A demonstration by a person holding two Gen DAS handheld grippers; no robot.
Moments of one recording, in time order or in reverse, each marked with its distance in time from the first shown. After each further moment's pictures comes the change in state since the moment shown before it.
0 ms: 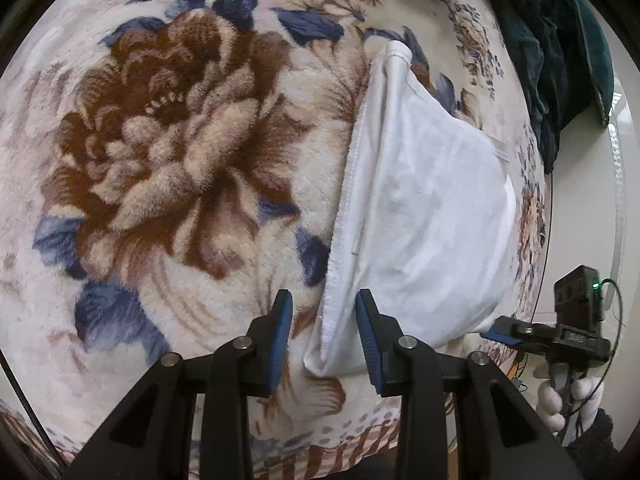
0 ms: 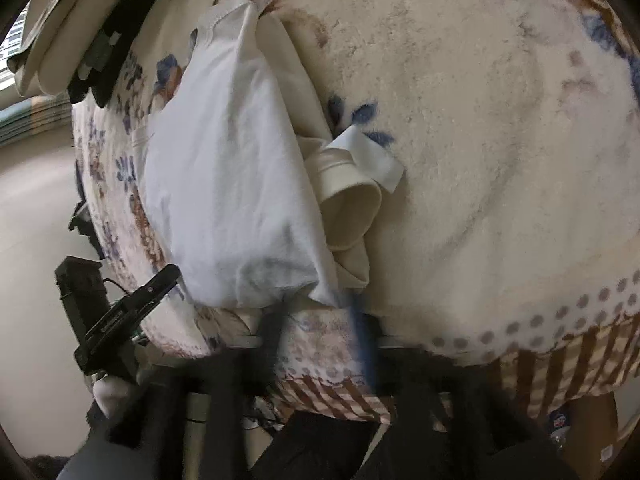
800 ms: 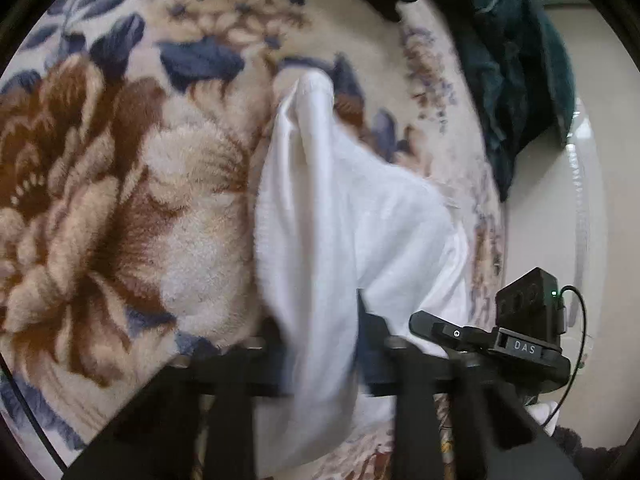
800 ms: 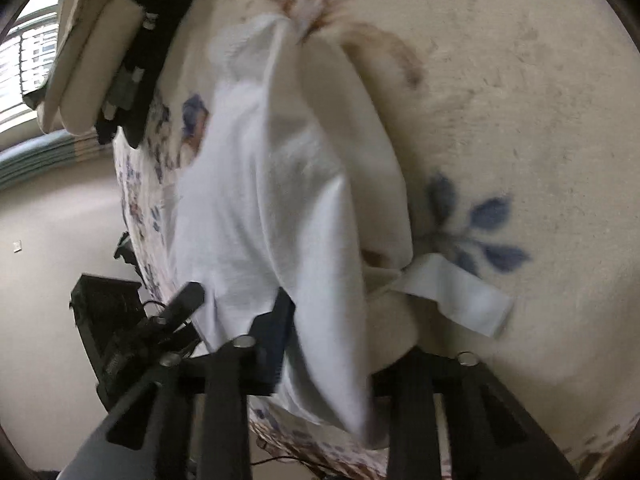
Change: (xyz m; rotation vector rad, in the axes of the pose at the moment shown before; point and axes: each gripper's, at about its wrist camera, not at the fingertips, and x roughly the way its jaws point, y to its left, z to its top) left arm 0.024 -0.035 0.039 0.020 -0.128 -0.214; right arm 0.045 0.030 0.036 -0.005 -0.153 0.183
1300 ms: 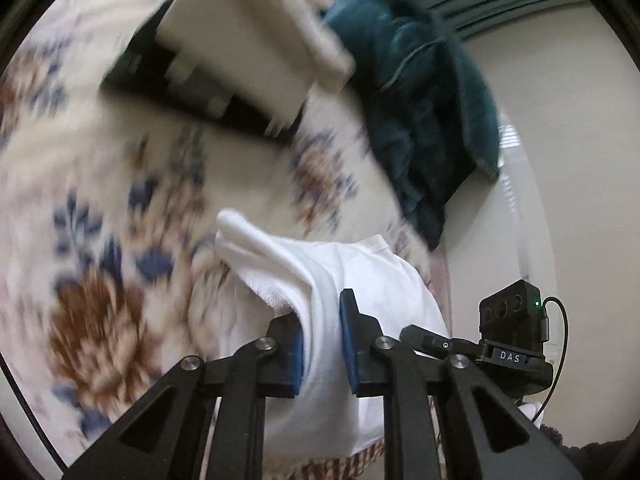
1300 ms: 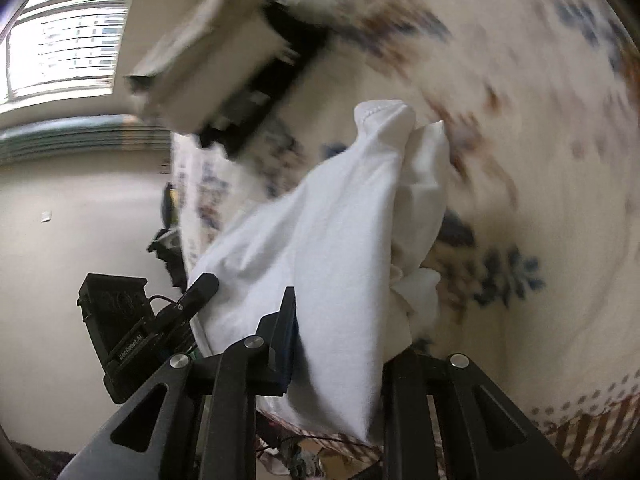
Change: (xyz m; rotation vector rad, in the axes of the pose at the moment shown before) left arm -0.150 -0.102 0.077 0.167 -0.187 -0.117; right arm -0.107 0.146 0.007 -0.175 -0.115 0.104
